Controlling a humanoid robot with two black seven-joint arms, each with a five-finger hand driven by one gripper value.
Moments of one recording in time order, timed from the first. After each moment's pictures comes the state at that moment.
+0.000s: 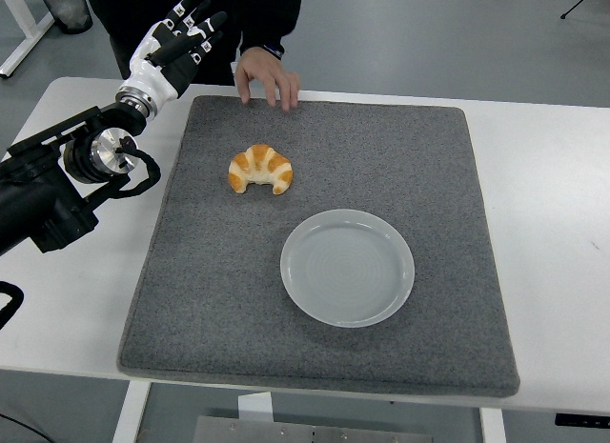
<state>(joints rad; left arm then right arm) -0.96 0.34 -0.48 -0.73 -0.24 -0.10 -0.38 0.05 0.00 0.00 0.12 0.07 0.00 -0.02</state>
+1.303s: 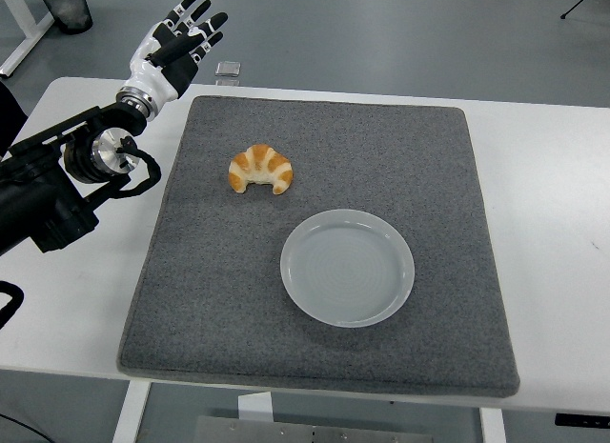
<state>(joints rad) -0.97 0.34 -0.48 -0.73 -0.24 -0.09 -0.38 0.05 0.00 0.00 0.12 0.07 0.00 -0.02</state>
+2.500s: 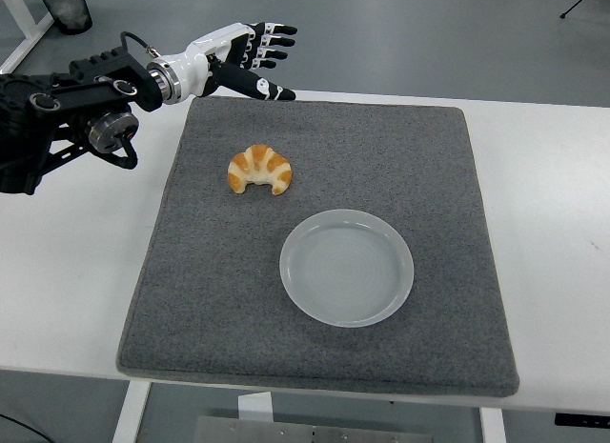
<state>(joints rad) -1.36 0.50 0.21 -0.98 0.18 -0.05 -0.33 0.05 0.00 0.00 0.12 0.07 0.00 -0.02</state>
